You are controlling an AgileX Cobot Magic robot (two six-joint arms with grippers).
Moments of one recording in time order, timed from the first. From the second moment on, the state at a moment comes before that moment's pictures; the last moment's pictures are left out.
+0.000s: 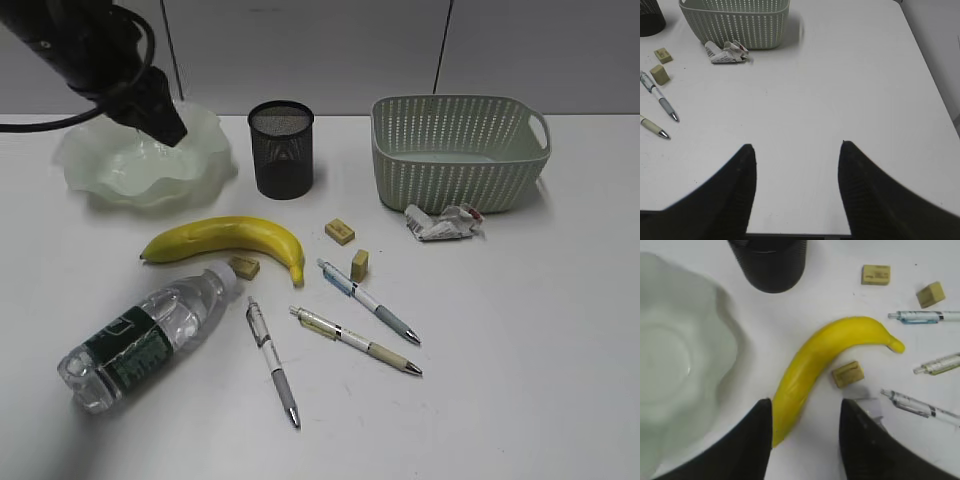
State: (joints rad) left arm -0.31 1.83 -1.54 -0.29 0.97 0.63; right arm 0.01 -0.01 -0.51 0.05 1.04 -0.07
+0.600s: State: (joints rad) left arm -0.41 2.07 -1.65 -0.25 0.99 0.93; right arm 0.01 -0.01 -0.51 0.05 1.04 -0.07
